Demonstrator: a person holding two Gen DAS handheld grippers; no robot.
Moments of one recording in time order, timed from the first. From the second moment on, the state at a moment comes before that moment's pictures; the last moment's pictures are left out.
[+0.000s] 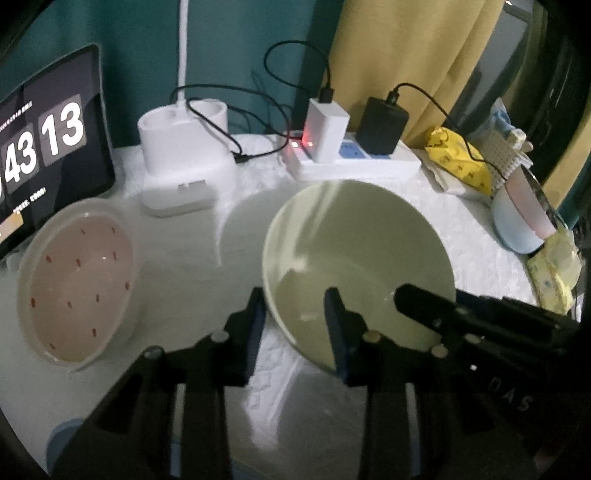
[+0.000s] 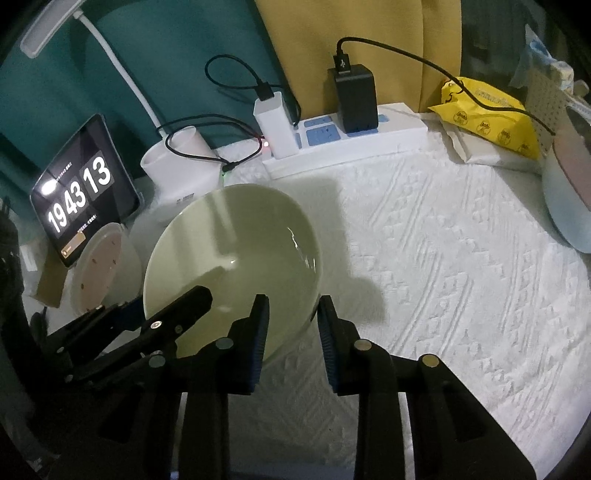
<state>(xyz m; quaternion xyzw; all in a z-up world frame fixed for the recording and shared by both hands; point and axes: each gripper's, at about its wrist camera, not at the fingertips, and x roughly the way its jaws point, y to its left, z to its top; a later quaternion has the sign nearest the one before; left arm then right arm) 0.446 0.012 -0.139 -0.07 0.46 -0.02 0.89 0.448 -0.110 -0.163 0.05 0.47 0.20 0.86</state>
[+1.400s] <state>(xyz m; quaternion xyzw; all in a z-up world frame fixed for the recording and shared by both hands) 0.359 0.003 -0.051 -0.08 0.37 -0.04 0.93 0.355 -0.138 -0.083 0.06 0.37 0.20 0.90</state>
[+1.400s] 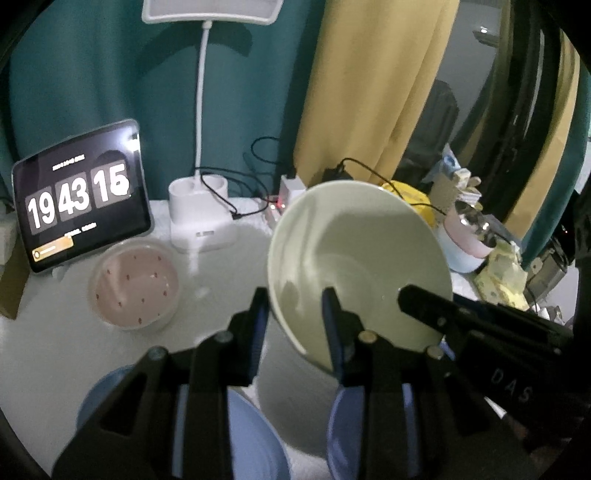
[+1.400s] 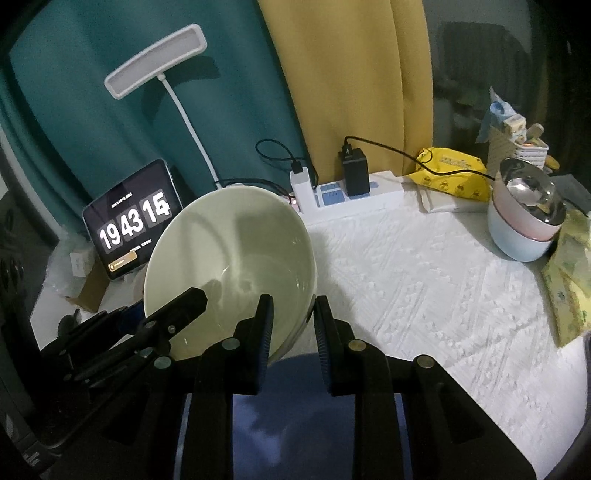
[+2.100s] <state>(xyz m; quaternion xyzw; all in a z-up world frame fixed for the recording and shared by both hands) 0.313 -0.028 -0.040 -0.06 0.36 -0.06 0.93 0.304 -0.172 -0.081 0.08 0.37 0.19 0.91</state>
